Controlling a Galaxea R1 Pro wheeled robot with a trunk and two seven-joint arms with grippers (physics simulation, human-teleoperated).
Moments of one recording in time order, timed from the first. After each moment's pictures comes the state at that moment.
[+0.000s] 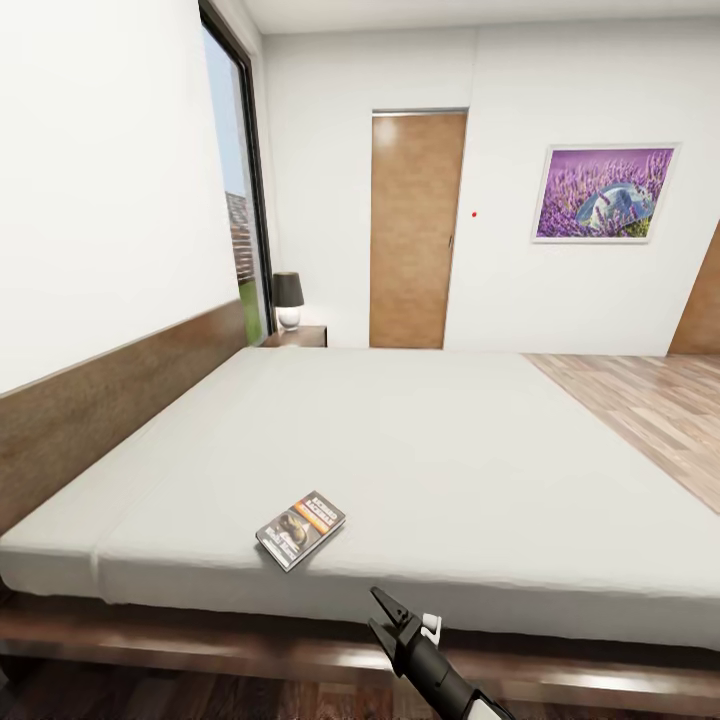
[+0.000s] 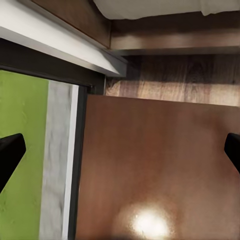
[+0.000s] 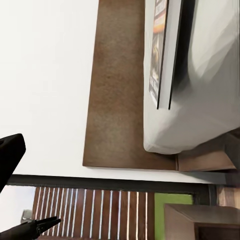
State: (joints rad) left arm -0.14 1.74 -0.47 -1.56 1.44 0.83 0.15; right arm -0.50 0.15 -0.64 -0.12 -0.24 0.32 1.15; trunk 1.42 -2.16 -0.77
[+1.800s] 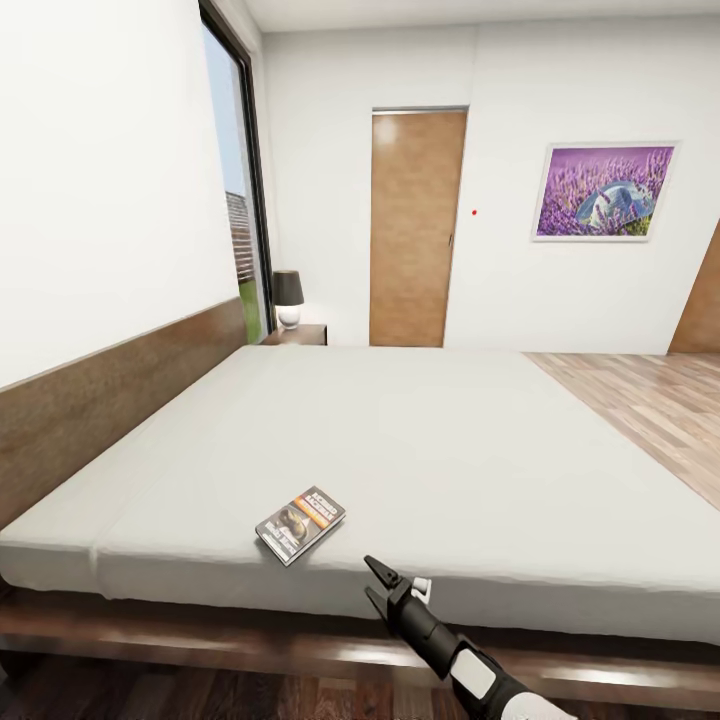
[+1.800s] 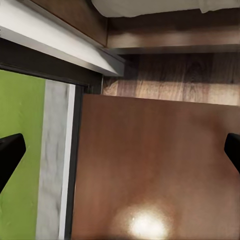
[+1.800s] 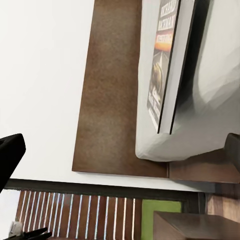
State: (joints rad) left arm -0.14 1.73 -0.47 -1.56 1.44 0.83 0.16; right arm -0.60 0.16 -0.64 -0.12 -0.24 0.32 1.04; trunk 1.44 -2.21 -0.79
